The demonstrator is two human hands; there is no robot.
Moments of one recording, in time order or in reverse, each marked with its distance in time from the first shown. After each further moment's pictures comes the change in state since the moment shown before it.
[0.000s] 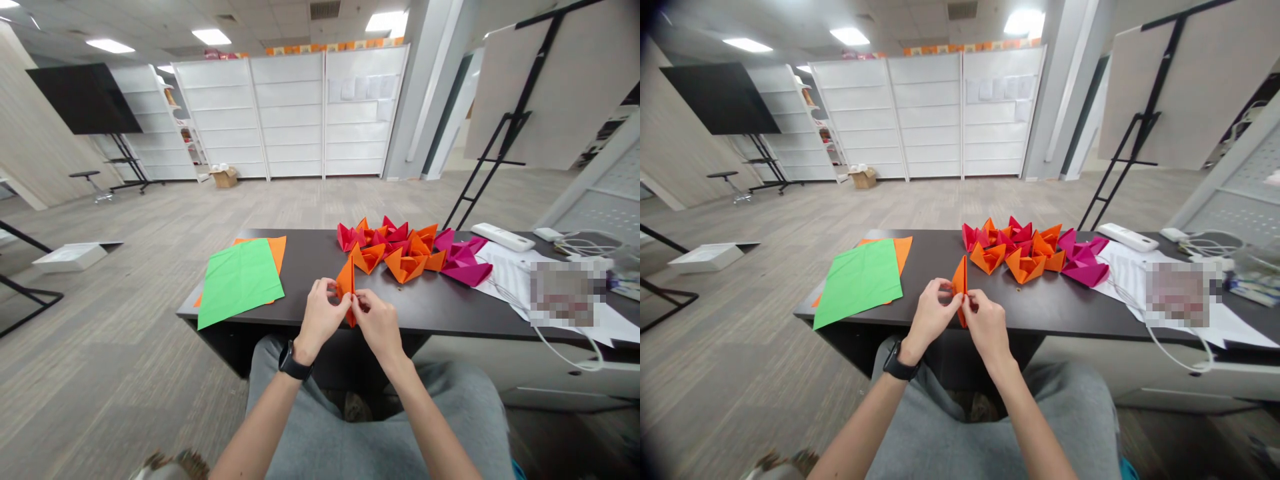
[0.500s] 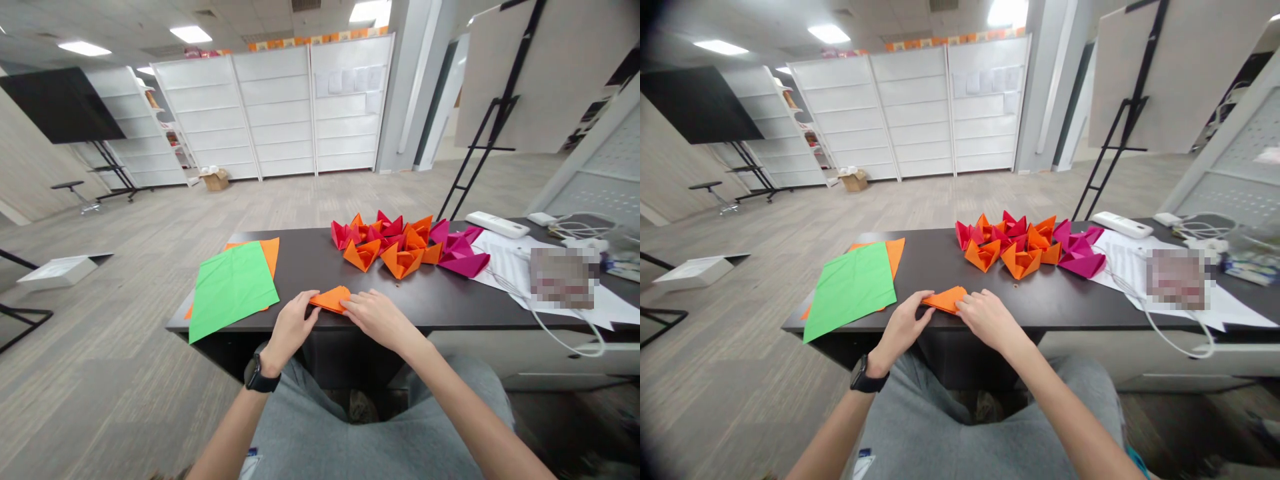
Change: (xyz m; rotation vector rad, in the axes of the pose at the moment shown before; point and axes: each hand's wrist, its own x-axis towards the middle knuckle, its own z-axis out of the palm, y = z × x) left_hand 0.000 -0.054 -0.044 0.294 -0.189 0.273; right_hand 0.026 0.004 -0.030 -0.659 -0.502 -0.600
